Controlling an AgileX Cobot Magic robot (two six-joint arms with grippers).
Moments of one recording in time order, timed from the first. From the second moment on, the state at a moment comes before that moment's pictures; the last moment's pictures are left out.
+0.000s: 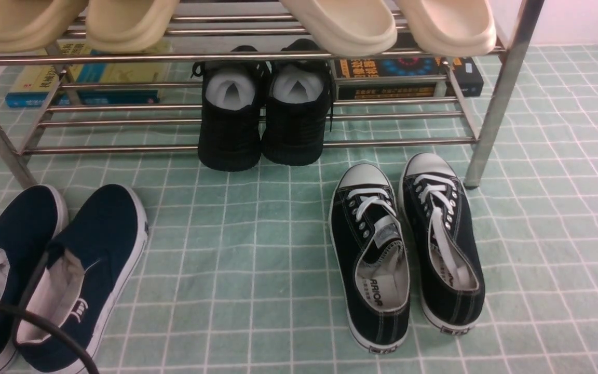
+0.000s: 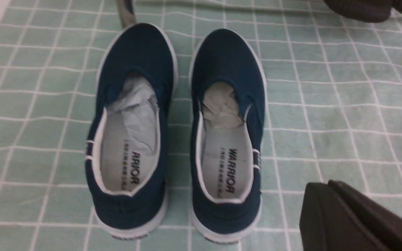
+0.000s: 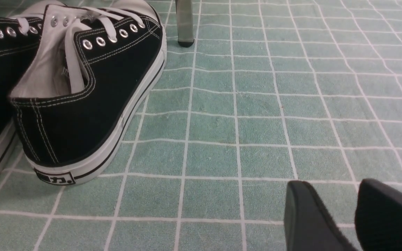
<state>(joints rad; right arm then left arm) 0.03 -0.01 0.01 0.04 0.39 0.00 0.06 0.30 -0.46 -0.10 0.72 0.07</state>
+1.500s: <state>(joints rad) 0.03 -0.01 0.01 0.04 0.39 0.00 0.06 -0.01 0.01 0.10 0.39 -0.15</state>
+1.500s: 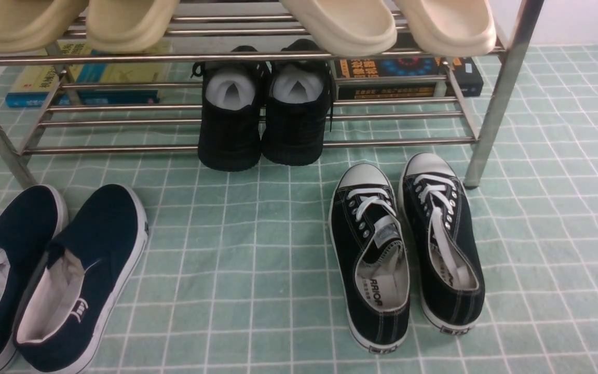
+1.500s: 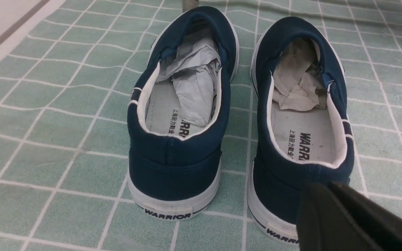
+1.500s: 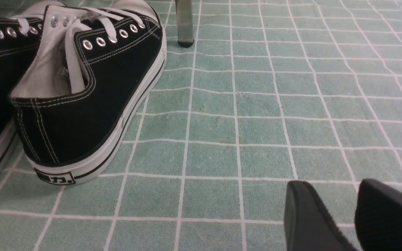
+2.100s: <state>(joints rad) 0.03 -0.01 0.01 0.04 0.39 0.00 0.06 -0.01 0.01 0.10 0.39 -0.15</state>
